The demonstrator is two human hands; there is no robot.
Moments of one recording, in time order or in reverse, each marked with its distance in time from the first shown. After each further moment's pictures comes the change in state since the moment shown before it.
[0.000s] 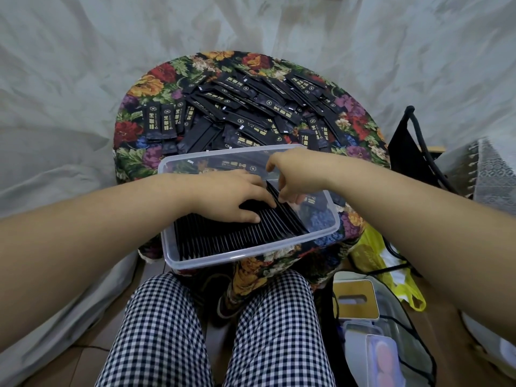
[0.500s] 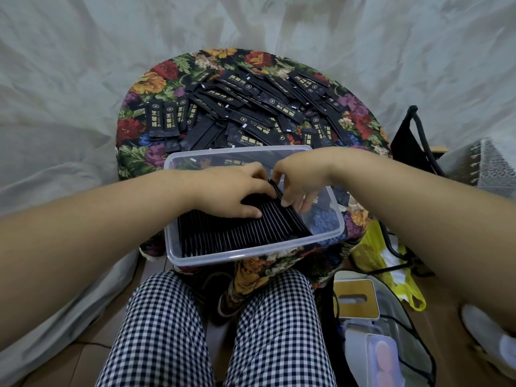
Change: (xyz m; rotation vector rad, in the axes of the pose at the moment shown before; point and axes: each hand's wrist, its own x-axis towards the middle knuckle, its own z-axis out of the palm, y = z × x) left_hand 0.000 -0.005 -0.001 -0.048 0.037 -0.051; right_hand 0.001 0.002 -0.005 0.242 -0.229 0.075
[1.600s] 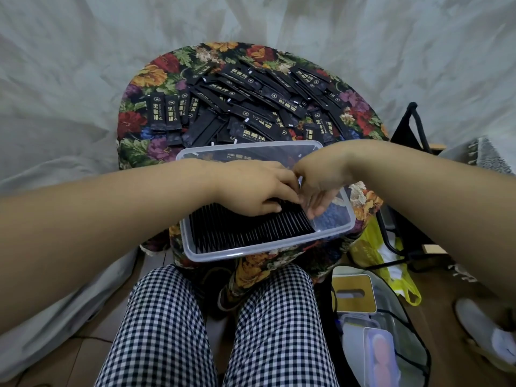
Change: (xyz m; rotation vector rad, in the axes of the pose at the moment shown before) left_hand 0.017 0.011 0.001 0.129 0.126 0.348; right_hand -0.010 0.011 0.004 0.176 -0.061 0.125
